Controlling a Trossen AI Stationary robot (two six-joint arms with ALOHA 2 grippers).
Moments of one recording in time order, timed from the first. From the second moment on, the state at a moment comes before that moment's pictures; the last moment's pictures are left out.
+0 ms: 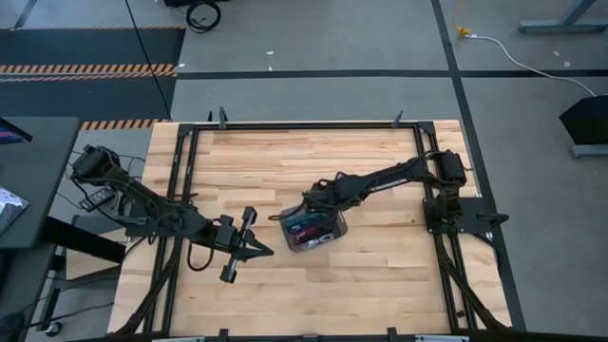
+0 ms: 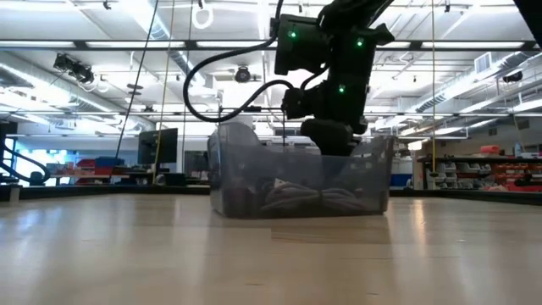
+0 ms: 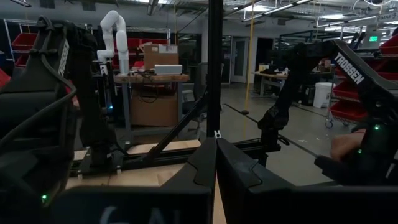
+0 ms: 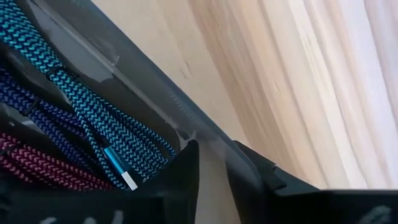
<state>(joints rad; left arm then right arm) -0.53 1.20 0.57 0.80 -0.28 0.01 0.03 1.95 1.34 -0.82 0.35 0.47</state>
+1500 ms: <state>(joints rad) -0.53 1.20 0.57 0.79 -0.28 0.01 0.12 1.77 1.34 -0.62 0.16 -0.29</state>
